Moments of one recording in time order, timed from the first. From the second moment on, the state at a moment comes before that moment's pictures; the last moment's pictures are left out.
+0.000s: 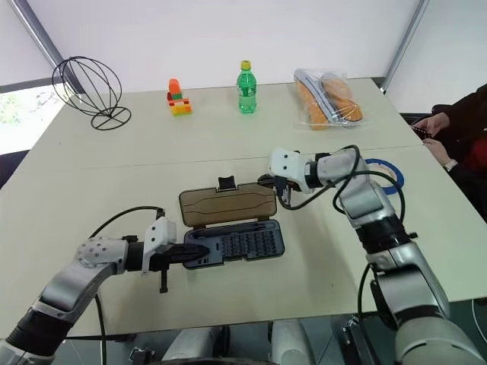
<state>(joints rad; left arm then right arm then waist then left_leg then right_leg) -0.07 0.66 -0.19 -0.18 -0.32 0.25 -1.05 -0.64 -0.62 0.22 0.03 -0.05 0.22 1.13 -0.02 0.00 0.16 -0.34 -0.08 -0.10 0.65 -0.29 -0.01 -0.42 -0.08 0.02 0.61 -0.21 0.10</state>
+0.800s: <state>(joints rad) -0.11 0.65 0.16 -0.28 -0.80 0.77 -0.94 -0.55 -0.65 0.25 -0.06 -0.11 0.13 1.02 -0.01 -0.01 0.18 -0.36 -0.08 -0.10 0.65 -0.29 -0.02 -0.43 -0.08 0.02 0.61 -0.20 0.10</state>
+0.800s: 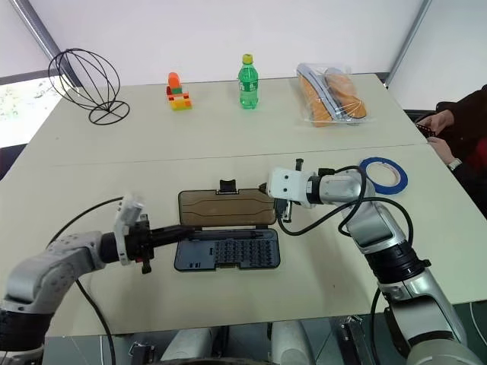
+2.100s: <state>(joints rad) -0.48 0.54 0.03 0.23 -0.54 0.57 -1.15 -0.88 -0.64 -0.45 -0.32 0.80 1.27 0.97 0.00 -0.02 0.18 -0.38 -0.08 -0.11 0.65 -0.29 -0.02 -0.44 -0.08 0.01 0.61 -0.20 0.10</state>
